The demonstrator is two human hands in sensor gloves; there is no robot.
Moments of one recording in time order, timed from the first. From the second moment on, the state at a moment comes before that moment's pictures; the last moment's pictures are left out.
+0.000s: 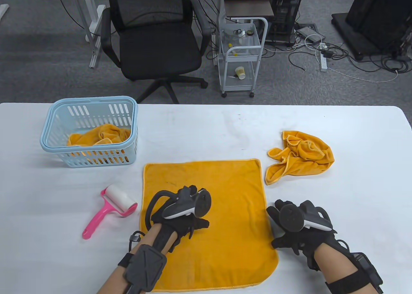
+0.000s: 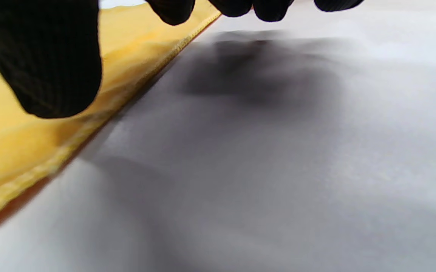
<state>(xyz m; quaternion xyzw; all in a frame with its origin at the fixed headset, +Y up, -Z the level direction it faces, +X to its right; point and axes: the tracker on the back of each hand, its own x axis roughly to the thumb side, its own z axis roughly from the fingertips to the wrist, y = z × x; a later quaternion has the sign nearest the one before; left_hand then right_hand) -0.065 -0.751 -0.290 -0.21 -0.21 -0.07 0.95 0.241 -0.783 -0.269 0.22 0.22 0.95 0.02</state>
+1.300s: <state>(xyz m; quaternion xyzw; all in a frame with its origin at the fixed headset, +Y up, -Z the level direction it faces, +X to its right) -0.301 -0.510 -0.389 0.26 0.13 0.14 0.95 0.249 -0.779 -0.272 0.22 0.21 0.95 0.05</state>
